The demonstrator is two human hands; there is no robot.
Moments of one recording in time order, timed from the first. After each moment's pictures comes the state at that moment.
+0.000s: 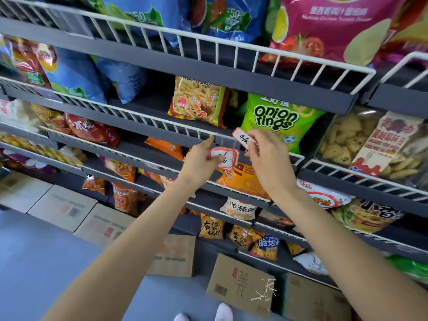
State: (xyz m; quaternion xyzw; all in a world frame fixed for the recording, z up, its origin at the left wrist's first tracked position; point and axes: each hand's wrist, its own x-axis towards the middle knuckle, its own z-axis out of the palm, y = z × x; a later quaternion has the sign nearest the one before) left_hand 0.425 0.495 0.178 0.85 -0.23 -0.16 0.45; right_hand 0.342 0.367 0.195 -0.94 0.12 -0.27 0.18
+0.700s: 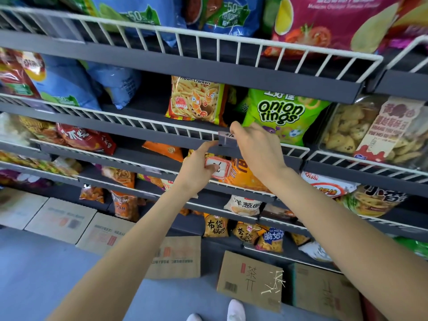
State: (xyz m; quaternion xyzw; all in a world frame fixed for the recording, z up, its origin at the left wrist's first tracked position) left_hand 0.441 0.515 0.160 0.86 -0.31 -0.16 0.38; right_hand 0.374 0.384 0.197 -0.96 0.11 -0.25 -0.08
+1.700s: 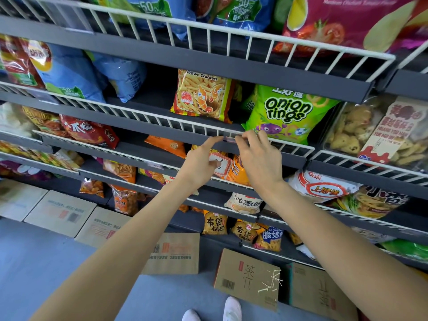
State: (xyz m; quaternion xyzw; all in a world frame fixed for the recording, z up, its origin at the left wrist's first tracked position) left_hand 0.446 0.516 0.161 0.87 -0.32 -0.17 0.34; right_hand 0.366 0.391 0.157 -0.94 0.15 -0.25 -0.17
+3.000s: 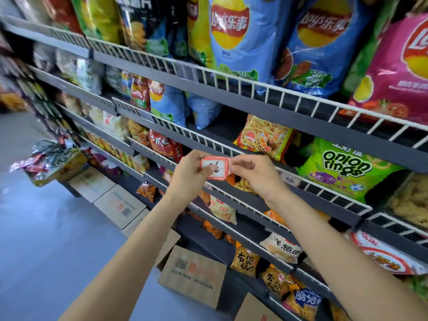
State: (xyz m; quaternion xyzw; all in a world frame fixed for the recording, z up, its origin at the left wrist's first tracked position) left_hand 0.439 0.634 0.231 0.83 -0.10 -0.05 0.55; right_hand 0.407 0.478 0.240 -0.81 0.05 -0.02 0.58
